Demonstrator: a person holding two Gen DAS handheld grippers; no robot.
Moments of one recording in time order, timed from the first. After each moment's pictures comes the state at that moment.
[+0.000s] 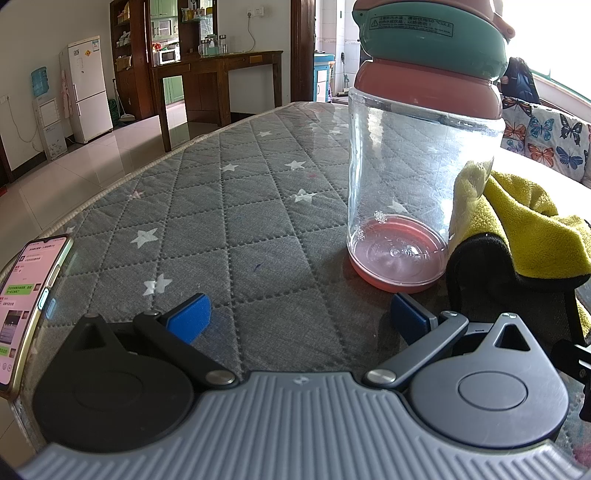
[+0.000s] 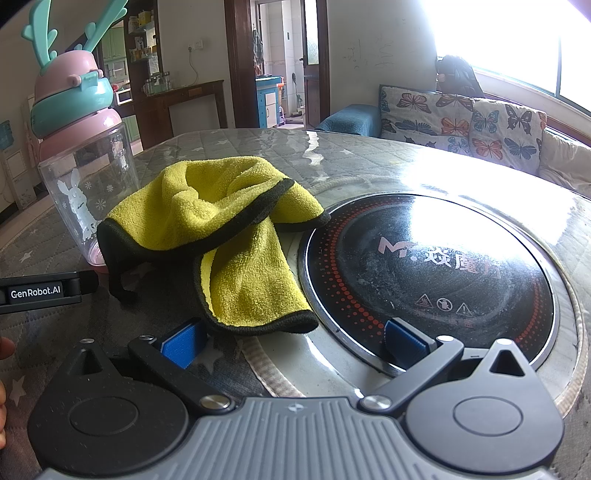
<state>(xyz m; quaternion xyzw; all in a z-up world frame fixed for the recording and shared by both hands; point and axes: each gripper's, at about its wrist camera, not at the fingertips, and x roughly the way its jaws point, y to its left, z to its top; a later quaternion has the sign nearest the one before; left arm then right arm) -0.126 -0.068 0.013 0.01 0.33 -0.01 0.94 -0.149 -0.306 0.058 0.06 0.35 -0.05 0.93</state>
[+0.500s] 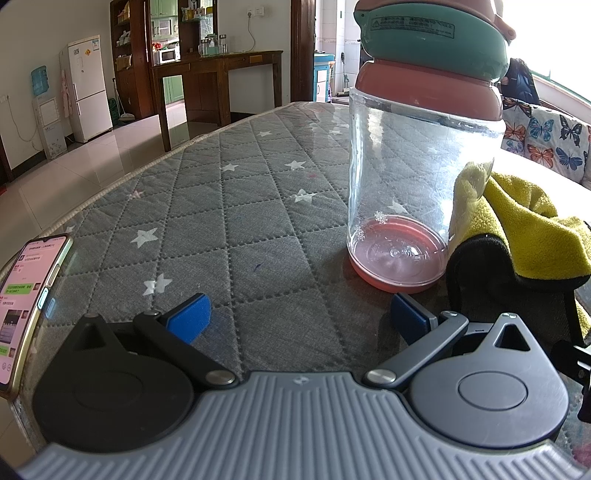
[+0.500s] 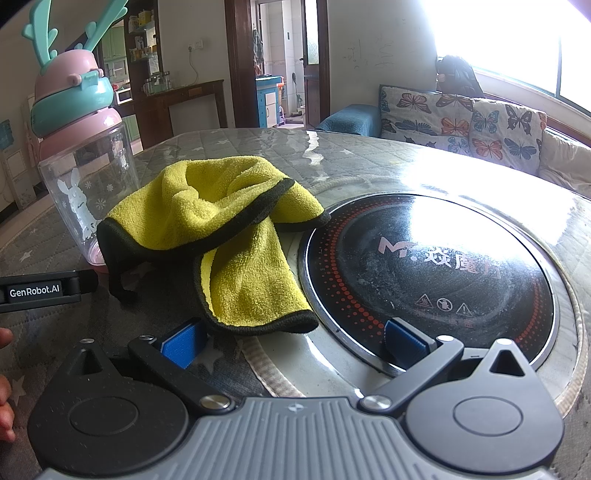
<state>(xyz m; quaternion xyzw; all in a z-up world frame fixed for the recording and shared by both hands) -0.125 -0.067 0.012 0.01 0.33 -0.01 0.94 -0.149 -0.307 0.060 0.05 0.35 -0.05 0.93</state>
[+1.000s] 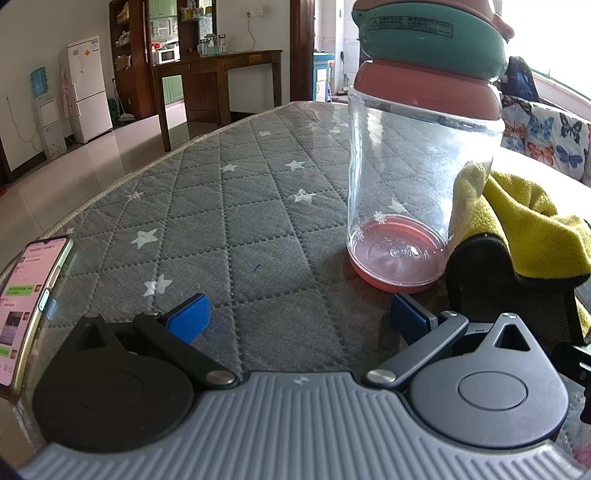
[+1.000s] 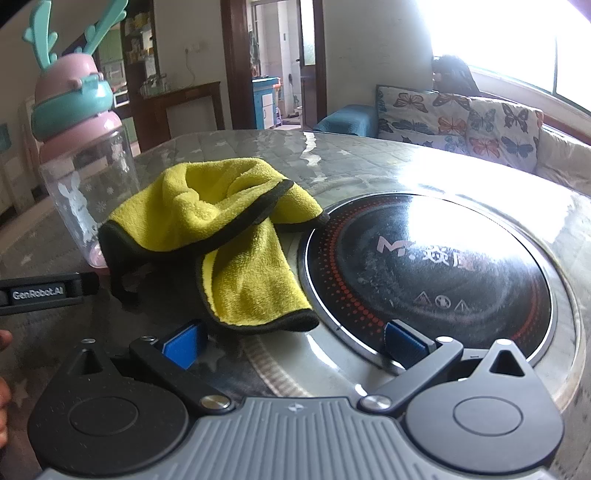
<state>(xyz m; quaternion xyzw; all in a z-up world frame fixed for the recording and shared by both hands) -0.127 -0.067 0.013 0.01 0.33 -0.01 0.94 -0.153 -0.307 0.063 0.06 0.35 -0.05 0.93</state>
